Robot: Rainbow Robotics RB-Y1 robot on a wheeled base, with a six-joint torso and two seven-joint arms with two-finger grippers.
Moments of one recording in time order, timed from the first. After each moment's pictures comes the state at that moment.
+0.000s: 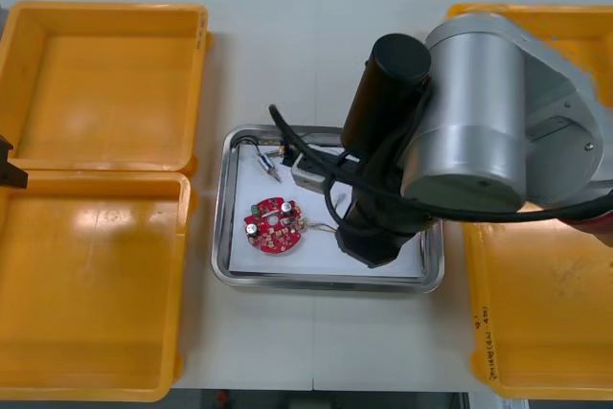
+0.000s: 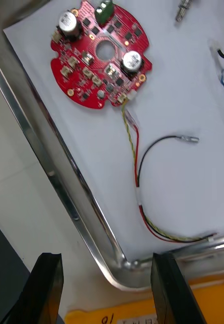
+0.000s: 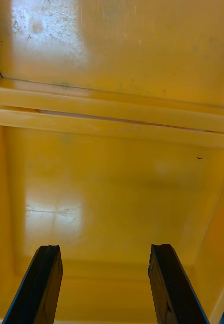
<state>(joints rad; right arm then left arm) -0.89 -0.61 0.76 -2.15 -0.93 1.85 1.32 -0.24 0.93 0.30 -2.11 1.00 1.91 -1.08</state>
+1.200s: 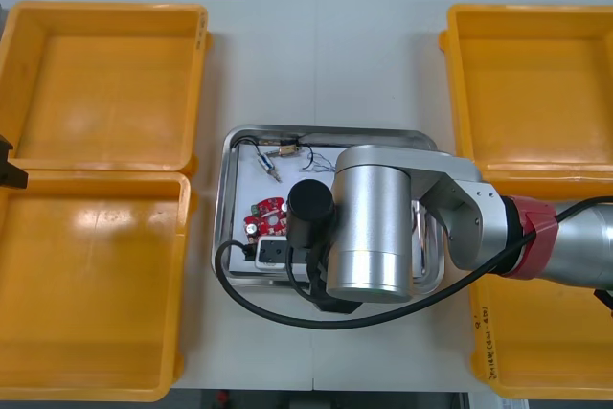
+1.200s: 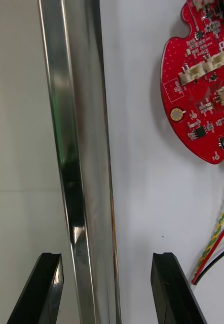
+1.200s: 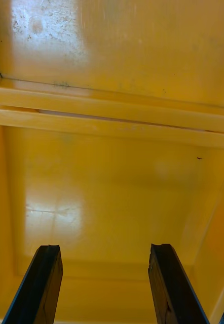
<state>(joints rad) -0.92 -0.55 1.14 -1.96 -0.76 1.57 1.56 -0.24 0.93 0.30 -2.11 1.00 1.91 -1.08</state>
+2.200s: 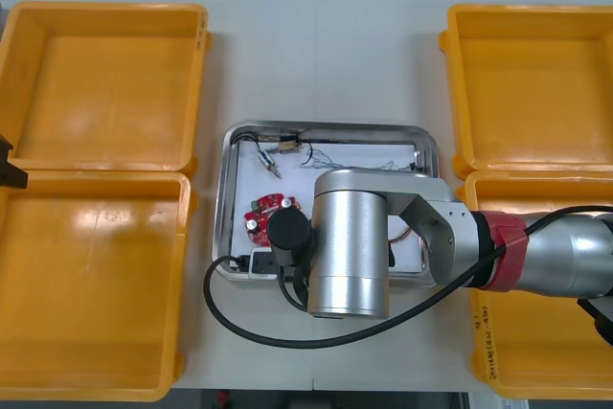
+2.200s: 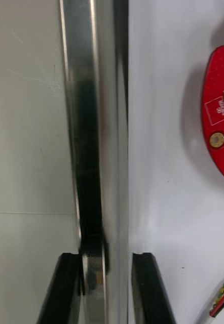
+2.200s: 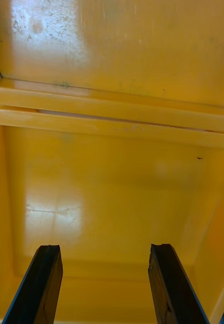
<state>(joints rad) -0.92 -0.49 1.21 -1.90 -0.67 1.56 1.56 -0.24 0.93 0.30 -2.11 1.00 1.91 -1.08</state>
